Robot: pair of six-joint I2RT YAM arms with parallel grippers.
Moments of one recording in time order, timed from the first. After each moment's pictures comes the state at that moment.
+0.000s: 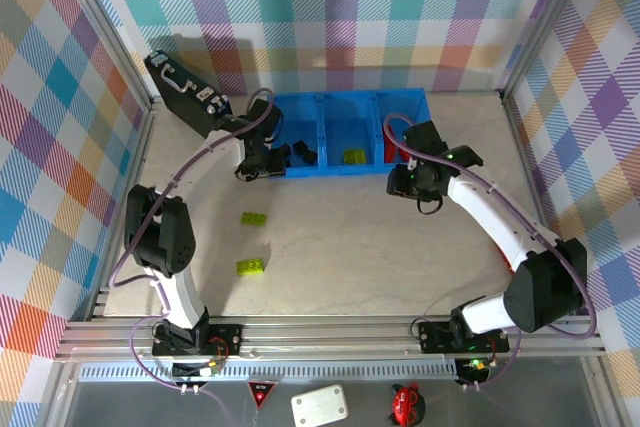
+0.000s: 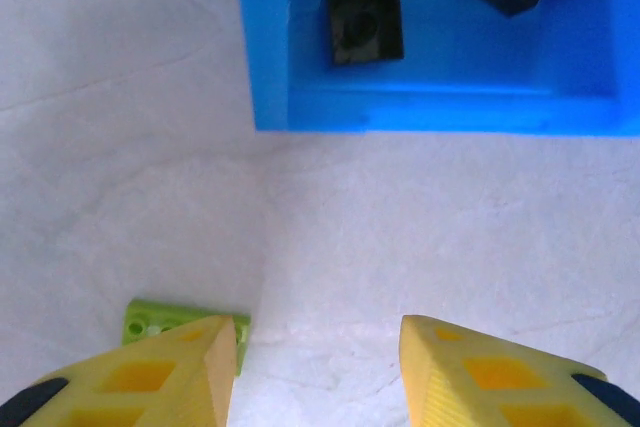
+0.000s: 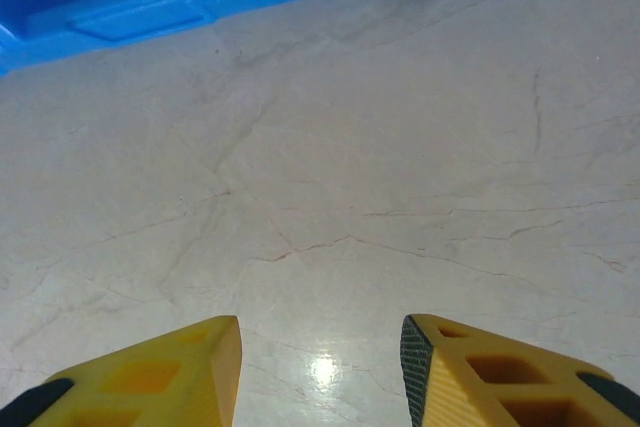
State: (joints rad) left arm -0.40 1.79 1.55 -1.02 -0.04 -0.48; right arm 0.42 1.42 1.22 -0.94 -0.02 0.52
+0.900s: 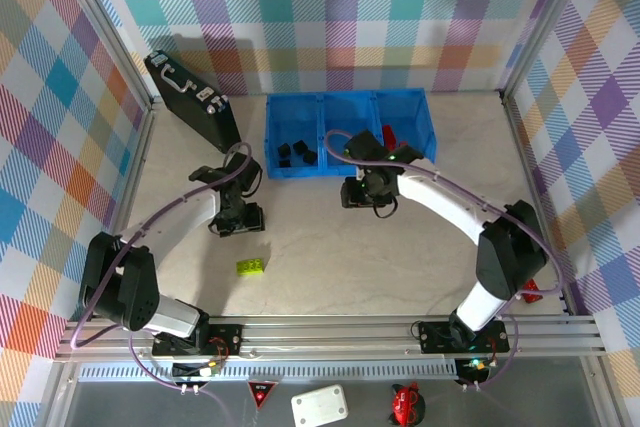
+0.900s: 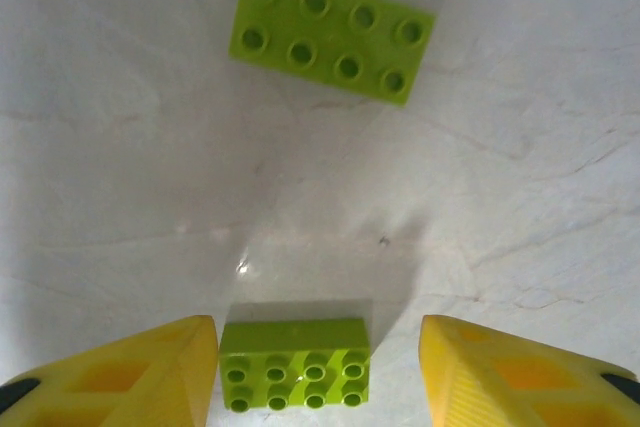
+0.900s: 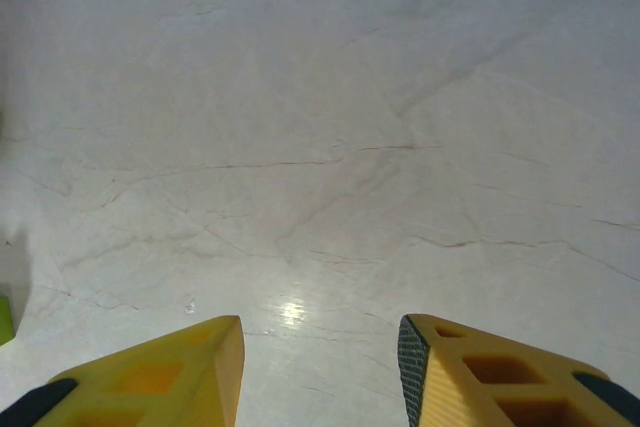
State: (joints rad) left arm -0.40 1.43 1.01 -1.02 -0.02 -0.56; right arm 0.69 1.66 1.36 -0.89 -0.04 0.54
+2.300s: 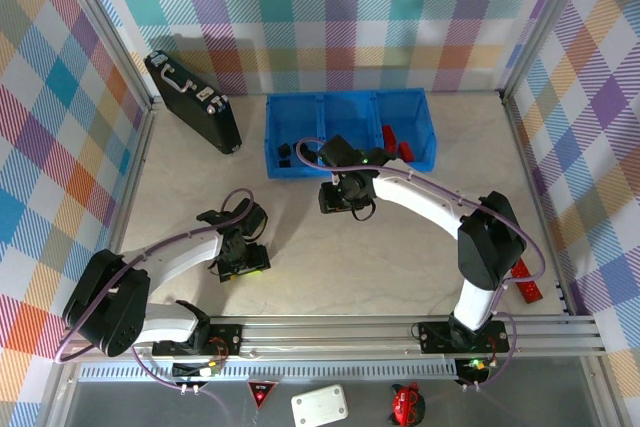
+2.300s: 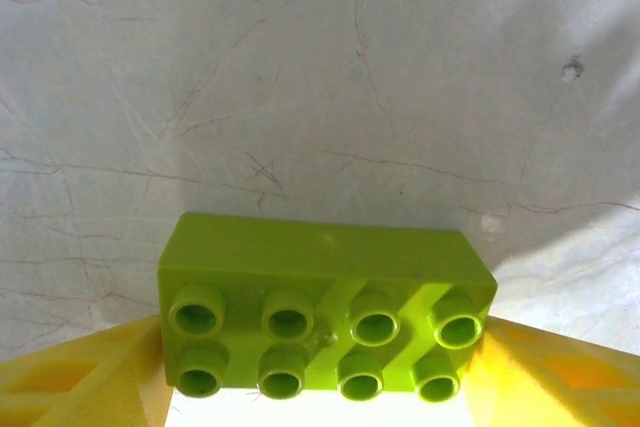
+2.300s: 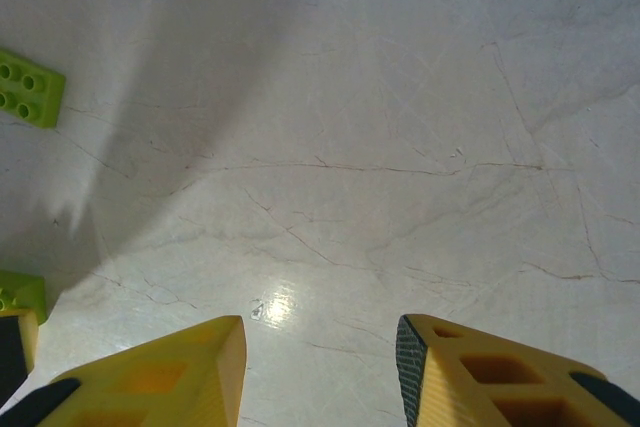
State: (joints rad) left arm -0.53 1.31 0.65 -0.84 0.02 -0.81; right arm 0.79 1.76 1.45 -0.89 -0.03 0.55
